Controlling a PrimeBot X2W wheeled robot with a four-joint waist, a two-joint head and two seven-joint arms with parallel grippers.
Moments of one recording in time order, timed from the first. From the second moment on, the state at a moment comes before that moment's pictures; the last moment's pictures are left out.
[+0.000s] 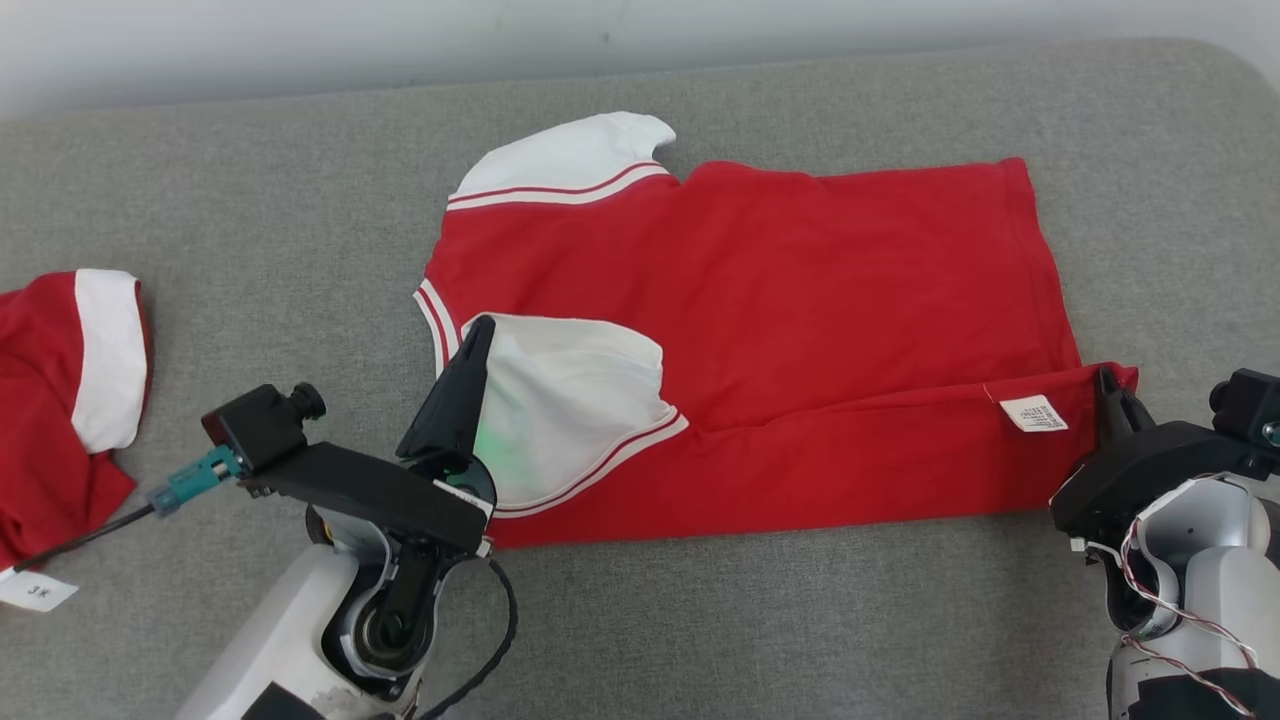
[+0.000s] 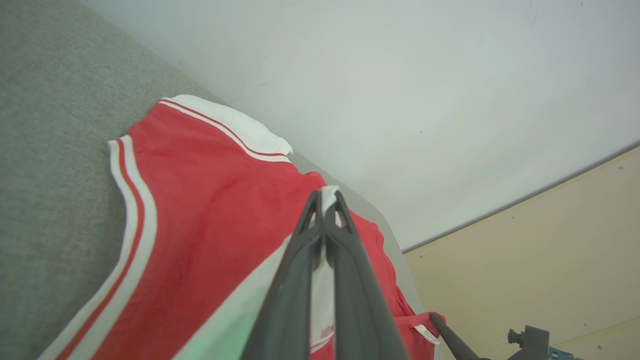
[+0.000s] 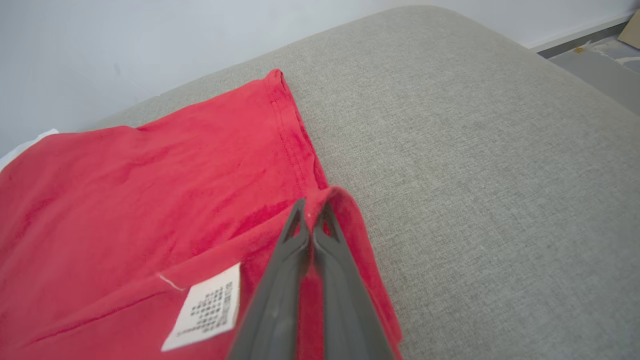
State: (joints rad) left arm -0.55 0.27 -0.55 0.29 -1.31 -0.13 -0.20; right arm -0.40 -0.05 -0.39 0.30 0.14 0.13 0.27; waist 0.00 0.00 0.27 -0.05
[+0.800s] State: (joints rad) left arm -0.79 0.28 -0.69 0.48 -1.32 -0.13 -0.22; right arm -0.50 -0.05 -0.42 0.46 0.07 0.13 0.19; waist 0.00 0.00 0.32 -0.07
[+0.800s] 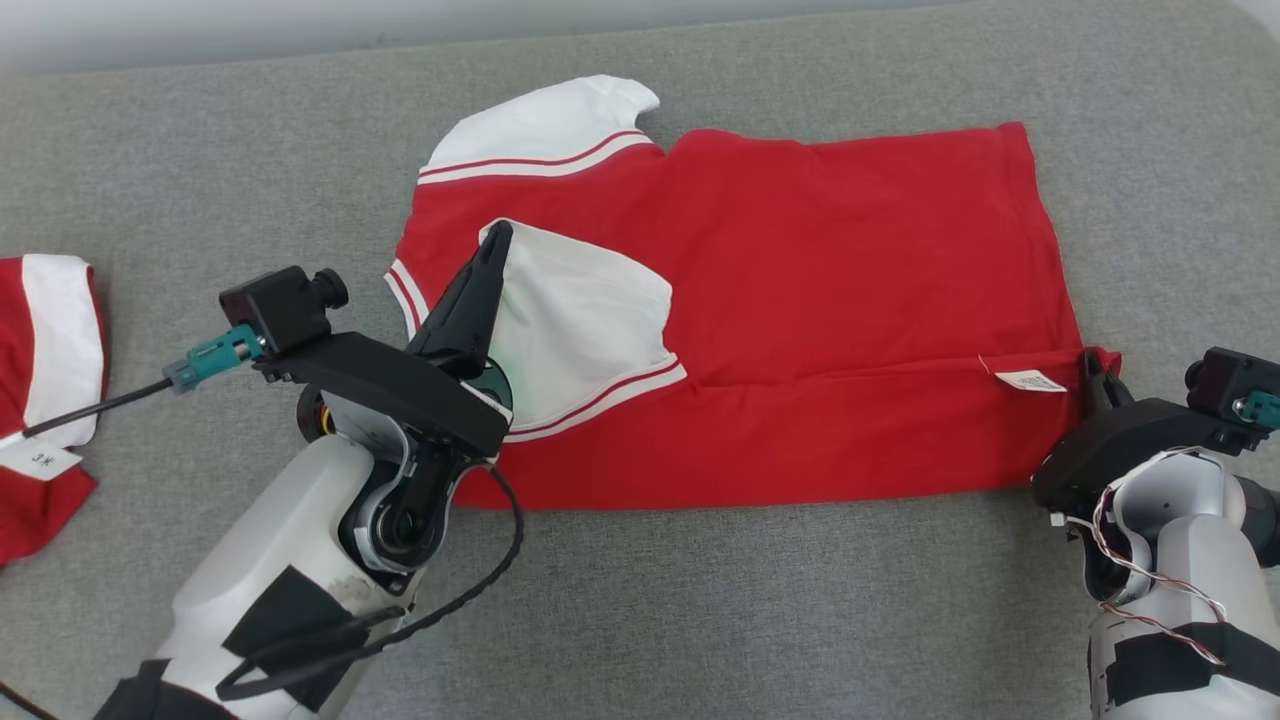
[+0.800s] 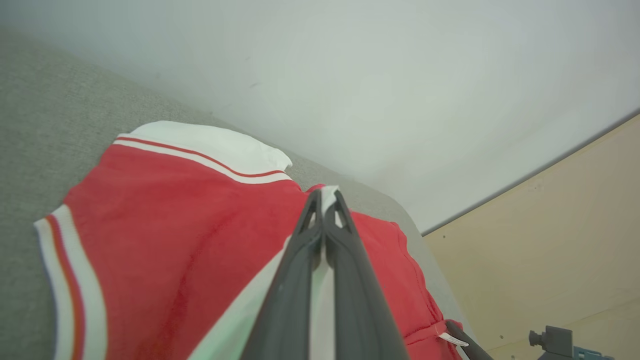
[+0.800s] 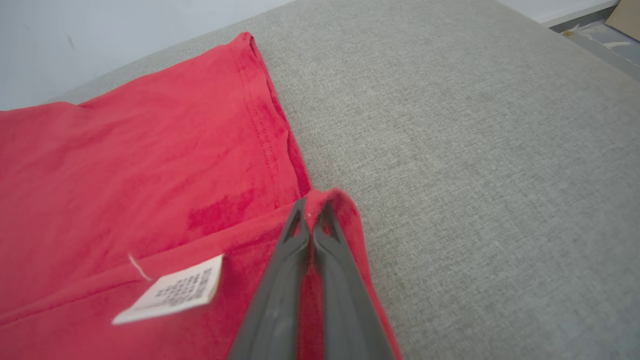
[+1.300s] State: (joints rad) left arm -0.80 0.31 -0.62 0.62 -0.96 -0.06 -0.26; right arm -0.45 -0.05 -0.43 0.43 0.10 0.13 0.22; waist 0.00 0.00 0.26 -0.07
